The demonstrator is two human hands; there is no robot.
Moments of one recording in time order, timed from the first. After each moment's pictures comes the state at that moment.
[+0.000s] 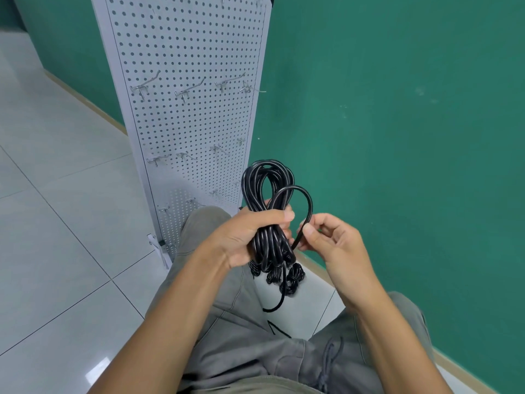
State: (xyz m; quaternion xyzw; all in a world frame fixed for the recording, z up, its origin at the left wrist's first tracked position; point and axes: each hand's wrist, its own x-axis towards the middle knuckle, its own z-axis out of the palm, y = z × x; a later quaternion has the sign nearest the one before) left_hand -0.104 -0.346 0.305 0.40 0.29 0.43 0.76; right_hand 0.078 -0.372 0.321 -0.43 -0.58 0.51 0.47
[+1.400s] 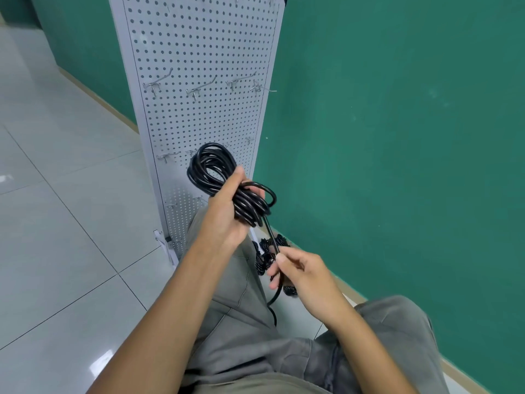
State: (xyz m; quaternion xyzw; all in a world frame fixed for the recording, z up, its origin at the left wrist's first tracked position) left_hand -0.126 -0.330 0.303 0.13 0.27 0.71 0.64; right_hand 0.053 -0.388 0.282 -0.49 -0.64 0.52 0.28
